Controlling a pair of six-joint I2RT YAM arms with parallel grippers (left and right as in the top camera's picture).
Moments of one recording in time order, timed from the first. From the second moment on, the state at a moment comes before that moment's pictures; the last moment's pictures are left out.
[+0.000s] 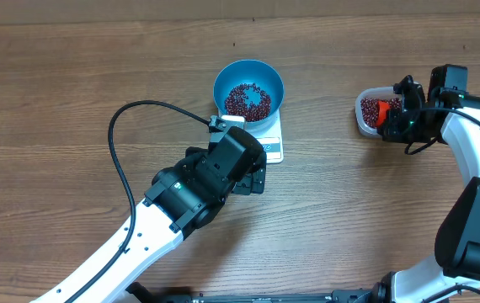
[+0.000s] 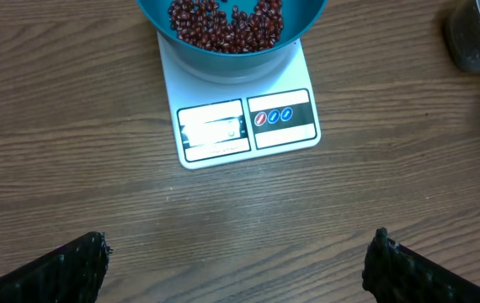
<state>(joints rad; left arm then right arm) -0.76 1.30 1.16 -0.84 -0.27 -0.57 -0.24 1.78 1.27 -0.80 -0.34 -0.18</state>
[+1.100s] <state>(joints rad) -0.76 1.30 1.16 -0.84 -0.27 -0.57 -0.33 1.83 1.27 -0.75 -0.53 -0.18</state>
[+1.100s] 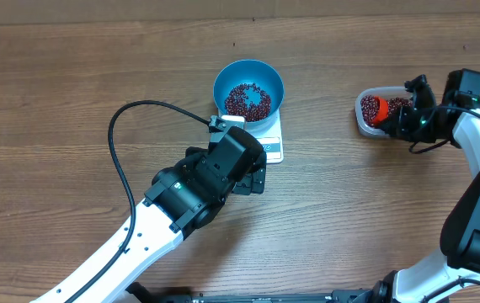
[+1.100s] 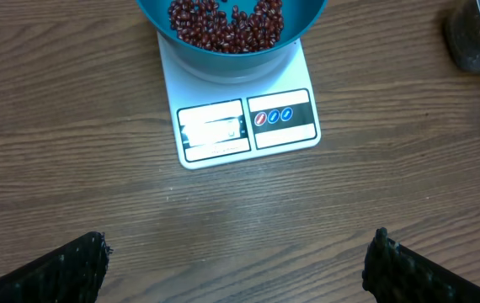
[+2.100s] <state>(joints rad) -0.76 1.30 1.16 -0.84 -0.27 -0.57 -0.44 1.92 1.27 -0.72 -0.80 -0.18</state>
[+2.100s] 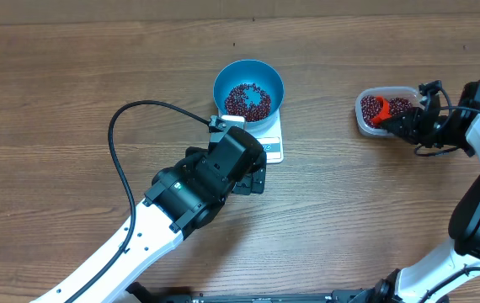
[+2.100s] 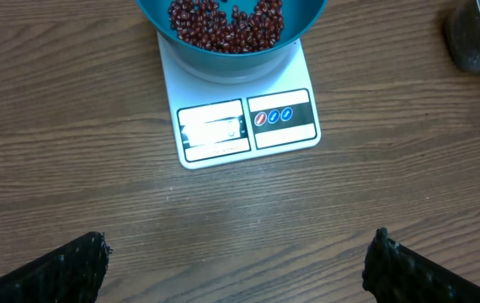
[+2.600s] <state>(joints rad) -0.76 1.30 1.16 -0.84 -0.27 -0.57 -0.47 1.94 1.27 -0.71 -0.86 -0.18</state>
